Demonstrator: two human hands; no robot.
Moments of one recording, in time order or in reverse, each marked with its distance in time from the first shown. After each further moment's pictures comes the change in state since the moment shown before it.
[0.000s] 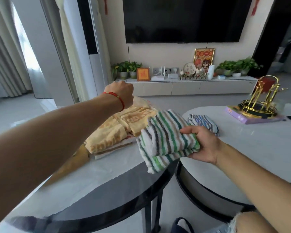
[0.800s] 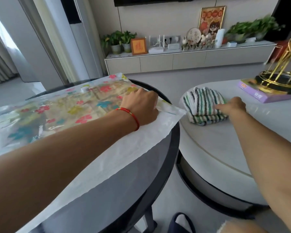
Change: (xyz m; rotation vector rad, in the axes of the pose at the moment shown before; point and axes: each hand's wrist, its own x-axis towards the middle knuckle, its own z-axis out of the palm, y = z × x) left_hand 0.021 0.121 0.097 -0.284 -0.172 0.183; right_hand 0.096 -0.094 -0.239 -0.982 1.334 0.038
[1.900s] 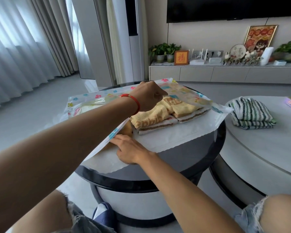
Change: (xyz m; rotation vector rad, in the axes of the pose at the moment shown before) left_hand -0.175 -0.112 -0.122 -0.218 0.052 -0.099; right_hand -0.491 -0.119 0.200 -0.265 -0.824 -1.353
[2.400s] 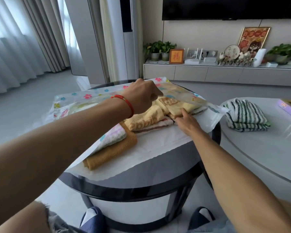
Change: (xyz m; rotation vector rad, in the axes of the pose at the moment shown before) left_hand 0.013 -0.003 0.009 0.112 0.052 0.061; right_hand -0.052 0.181 -0.117 0.226 0.415 0.797
